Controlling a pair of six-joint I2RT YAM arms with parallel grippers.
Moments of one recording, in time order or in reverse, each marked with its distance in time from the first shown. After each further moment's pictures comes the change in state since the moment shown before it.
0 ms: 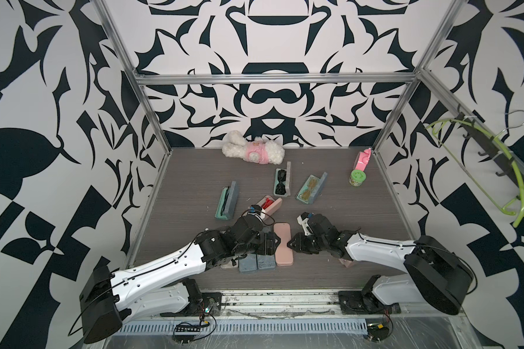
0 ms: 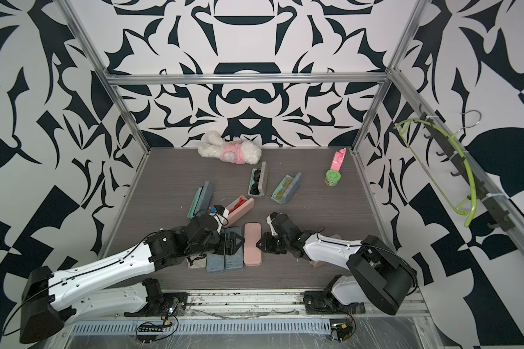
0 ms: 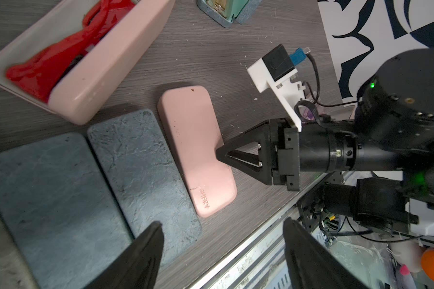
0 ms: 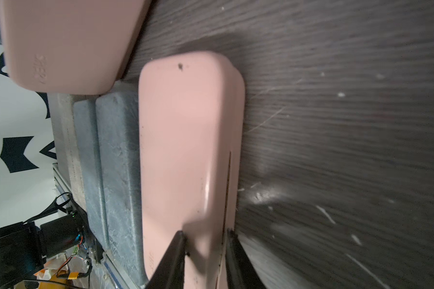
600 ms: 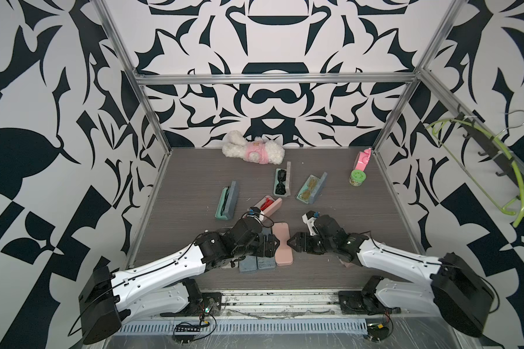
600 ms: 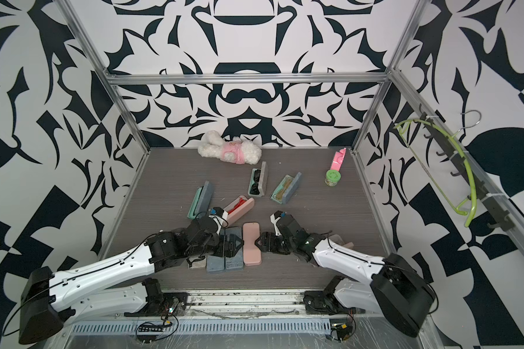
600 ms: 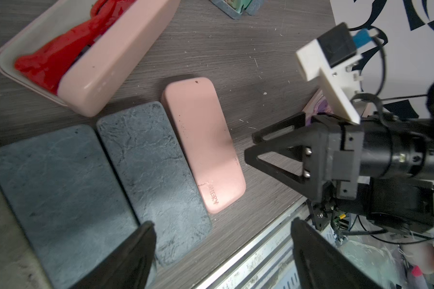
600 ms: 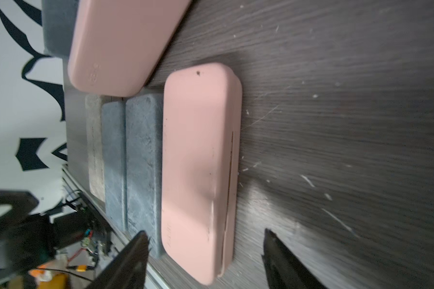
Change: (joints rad) left arm 0.000 -0.005 -0.029 0.000 -0.003 0.002; right arm 0.005 -0.254 -0.010 -0.194 0.084 -0.010
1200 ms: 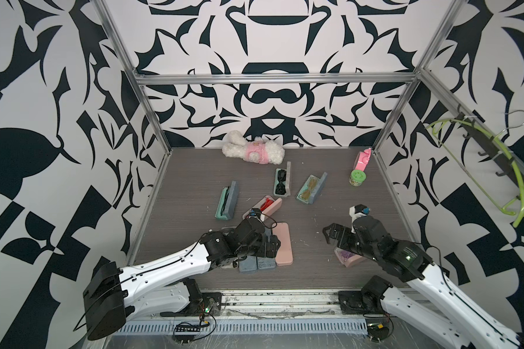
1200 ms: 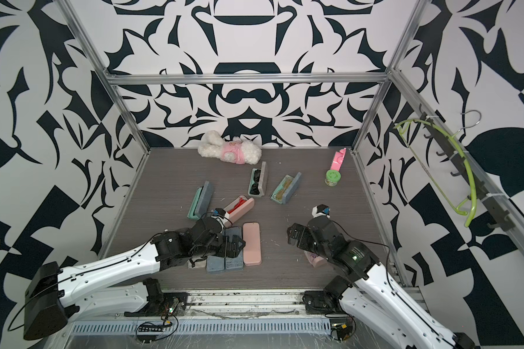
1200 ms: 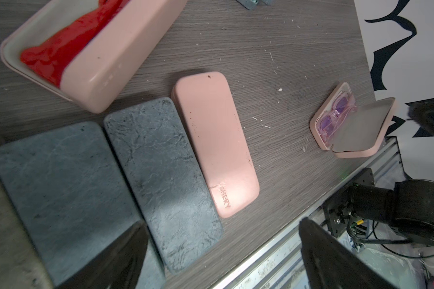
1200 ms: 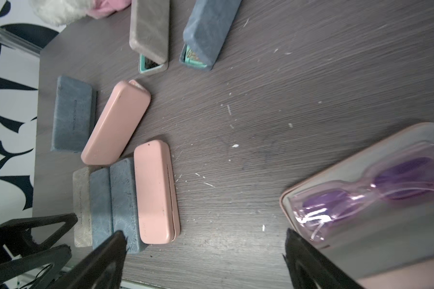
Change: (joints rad) left arm 0.000 0.053 -0.009 0.012 -0.022 0.011; right arm -0.097 -0.492 0.270 -0.779 0.394 0.044
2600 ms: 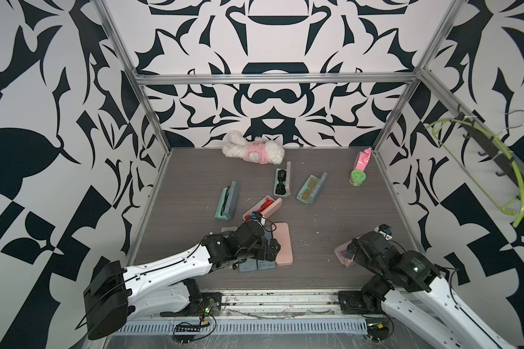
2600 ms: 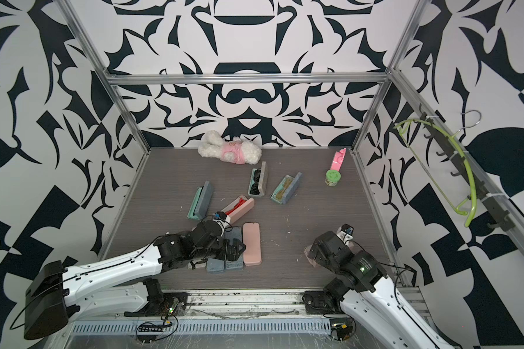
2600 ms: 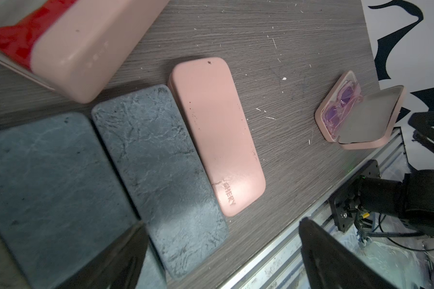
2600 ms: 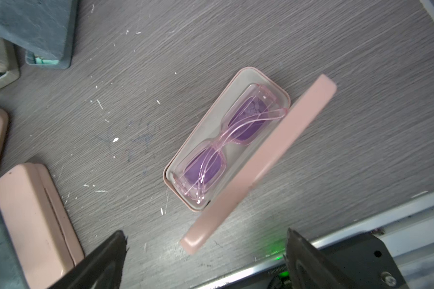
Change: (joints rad) left arm 0.000 0.004 -0.062 0.063 0.029 0.014; right arm -0.063 -0.072 -0.112 -0.299 0.164 0.178
